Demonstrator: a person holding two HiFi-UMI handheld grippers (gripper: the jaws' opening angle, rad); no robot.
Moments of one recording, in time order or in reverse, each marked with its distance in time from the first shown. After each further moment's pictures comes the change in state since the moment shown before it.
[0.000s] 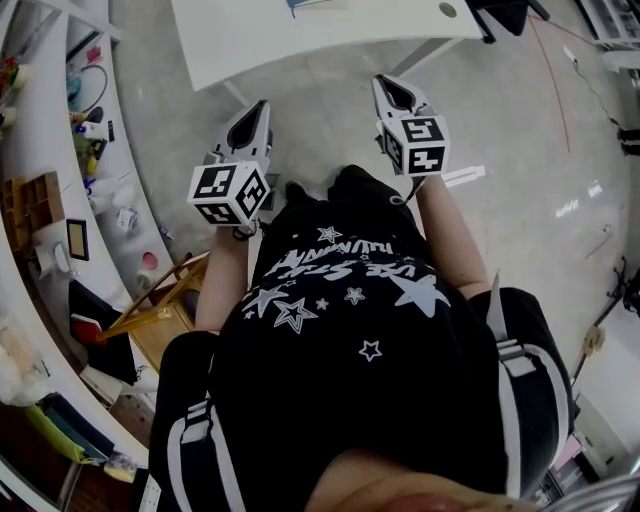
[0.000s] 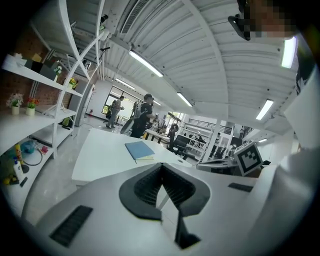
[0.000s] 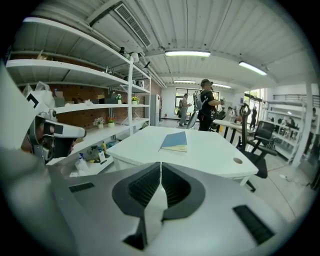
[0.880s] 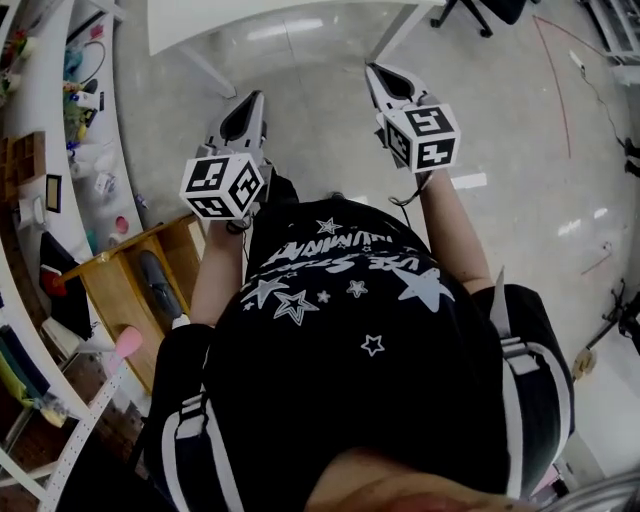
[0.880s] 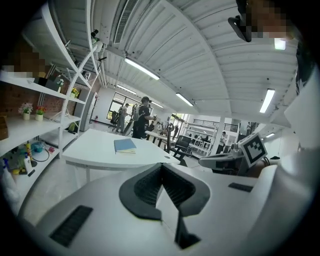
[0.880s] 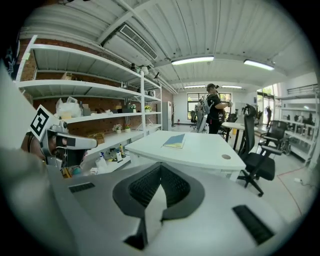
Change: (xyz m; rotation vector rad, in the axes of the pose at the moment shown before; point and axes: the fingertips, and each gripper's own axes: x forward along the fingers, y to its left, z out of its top) left arm -0.017 -0.180 -0.063 0.040 -0.048 0.087; right arm -0.144 -0.078 -0.055 -0.023 -0.077 0.184
